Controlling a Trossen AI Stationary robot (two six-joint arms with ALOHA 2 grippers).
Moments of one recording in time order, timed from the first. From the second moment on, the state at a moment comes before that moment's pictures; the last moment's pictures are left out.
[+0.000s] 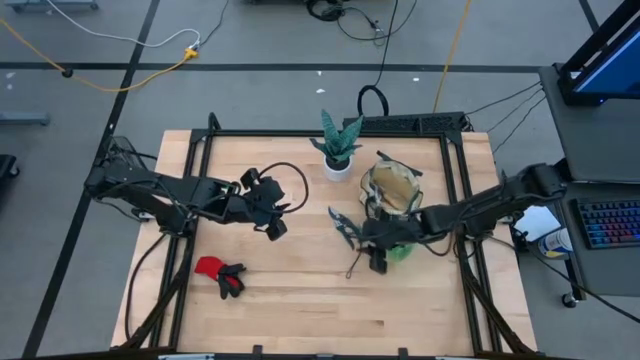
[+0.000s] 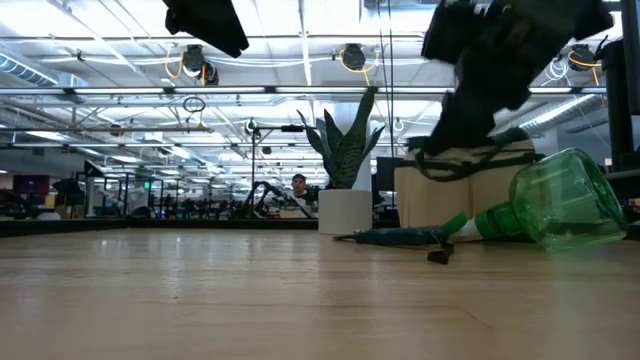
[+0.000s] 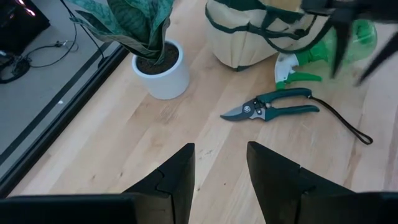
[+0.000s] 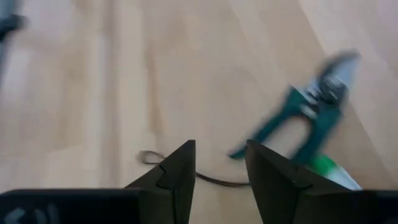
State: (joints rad) left arm -0.21 1.33 1.23 -0.78 -0.55 -0.47; right arm 0.25 1.38 0.73 -0.13 0.13 0.44
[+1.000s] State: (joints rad) left arm -0.21 1.33 1.23 -0.79 -0.56 -0.47; right arm 0.22 1.41 0.72 0.18 0.08 0.15
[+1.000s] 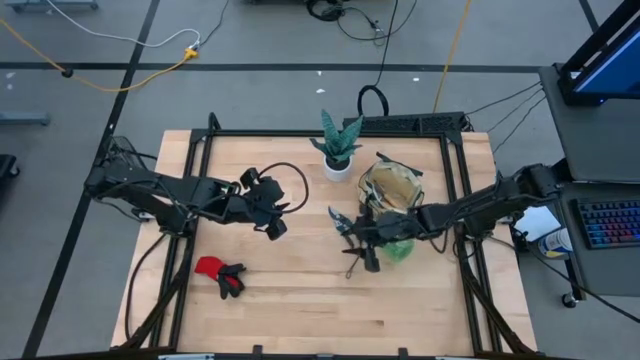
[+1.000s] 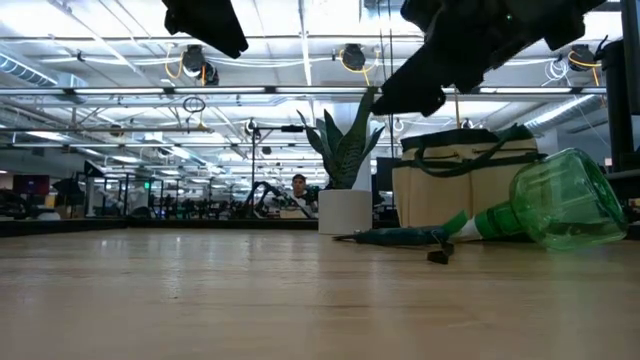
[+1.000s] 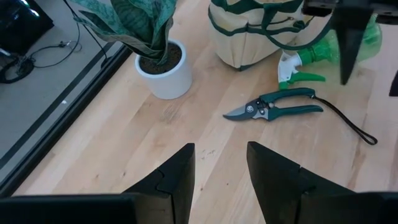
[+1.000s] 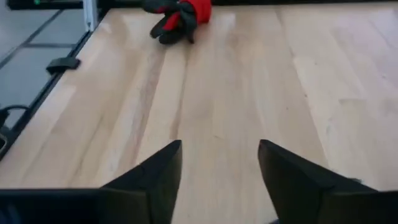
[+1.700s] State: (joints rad) left arm -0.21 1.33 1.23 -0.79 -0.56 -0.47; right arm 0.12 1.54 0.65 0.03 0.23 0.25
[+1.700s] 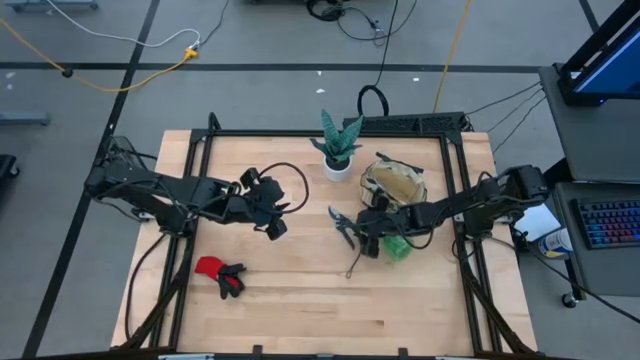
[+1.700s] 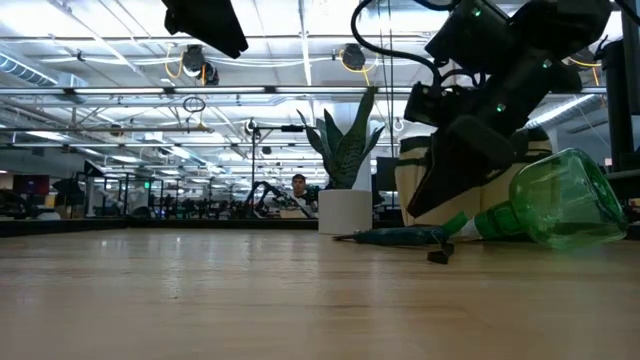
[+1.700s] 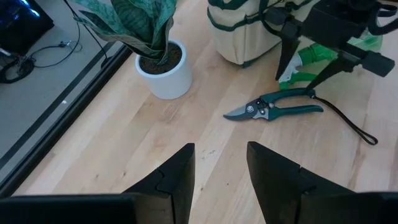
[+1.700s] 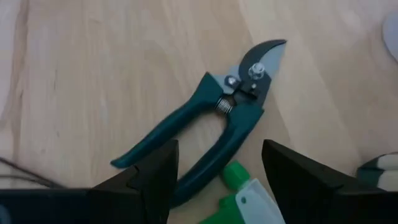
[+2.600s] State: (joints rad) left arm -0.21 1.33 1.23 -0.79 -0.57 -0.47; right arm 0.08 1.64 0.65 0.11 0.21 0.30
